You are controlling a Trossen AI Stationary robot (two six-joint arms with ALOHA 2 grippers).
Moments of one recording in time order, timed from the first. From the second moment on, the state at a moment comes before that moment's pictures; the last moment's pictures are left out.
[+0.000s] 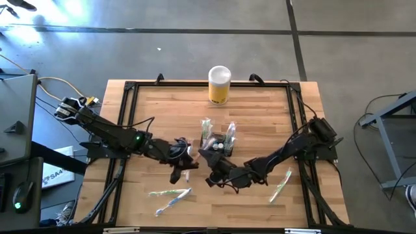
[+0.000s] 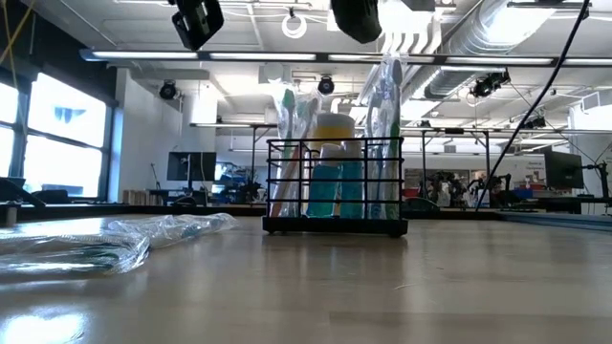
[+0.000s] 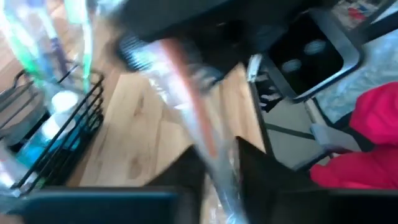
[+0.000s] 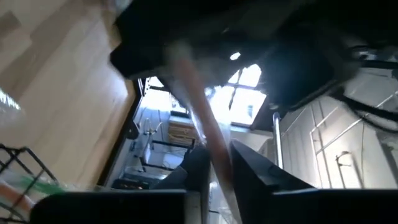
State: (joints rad) left arm -0.38 1.26 0.87 0.05 -0.15 -0.49; right arm 0.47 1.88 1.26 0.53 1.06 -1.57
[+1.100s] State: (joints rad) left arm -0.63 1.20 0.87 0.08 -0.69 0.03; right arm 0.57 1.83 1.26 0.57 1.05 -0.77
